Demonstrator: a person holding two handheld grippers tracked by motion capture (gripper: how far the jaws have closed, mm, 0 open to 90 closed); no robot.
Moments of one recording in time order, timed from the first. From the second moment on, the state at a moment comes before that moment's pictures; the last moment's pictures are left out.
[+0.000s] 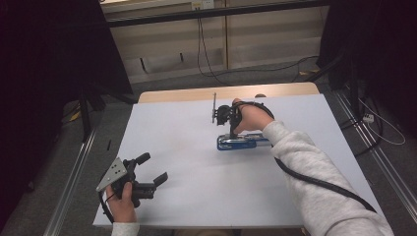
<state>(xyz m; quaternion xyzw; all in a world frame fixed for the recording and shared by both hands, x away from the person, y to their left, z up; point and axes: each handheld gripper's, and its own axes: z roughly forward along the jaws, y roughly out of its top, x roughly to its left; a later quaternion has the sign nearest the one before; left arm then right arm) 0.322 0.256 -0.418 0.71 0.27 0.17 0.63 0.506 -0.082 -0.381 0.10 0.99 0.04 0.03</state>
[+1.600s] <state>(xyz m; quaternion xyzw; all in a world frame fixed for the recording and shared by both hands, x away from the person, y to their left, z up) 0.323 0.253 -0.419 0.71 0.28 0.17 0.62 0.510 -0.084 -0.390 0.08 0.99 0.07 0.01</state>
